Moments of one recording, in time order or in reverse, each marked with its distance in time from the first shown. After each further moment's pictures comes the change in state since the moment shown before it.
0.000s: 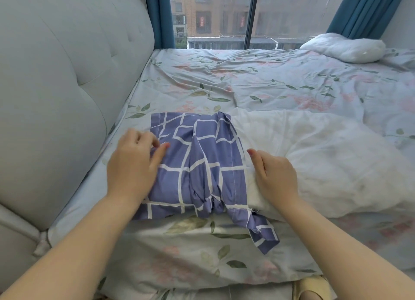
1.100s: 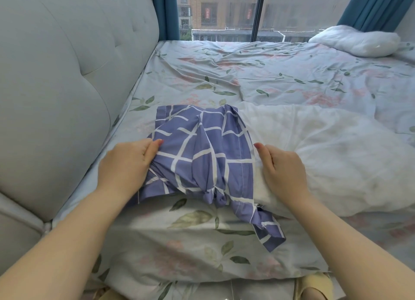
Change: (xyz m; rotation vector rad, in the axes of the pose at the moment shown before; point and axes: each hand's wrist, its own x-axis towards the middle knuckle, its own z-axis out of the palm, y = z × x) left_hand -0.003 -0.024 -0.005 0.091 -0.096 -0.040; right_hand 0.005 0.005 0.003 0.022 -0.012 -0.008
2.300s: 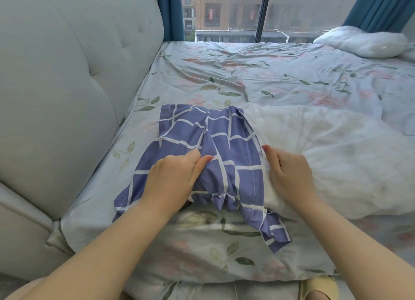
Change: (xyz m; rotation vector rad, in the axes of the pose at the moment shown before) left_hand -0.024 0.056 0.015 -0.086 0.064 0.292; right_hand -0.002 0.001 0.001 0.049 -0.014 0.019
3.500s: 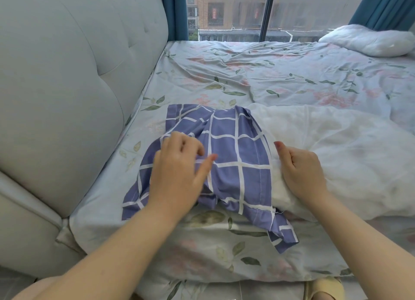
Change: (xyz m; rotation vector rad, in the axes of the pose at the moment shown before) left_hand -0.004 0.004 -0.008 -0.123 0.058 -0.122; right_hand 0.005 -0.001 -0.007 0.087 0.005 0.034
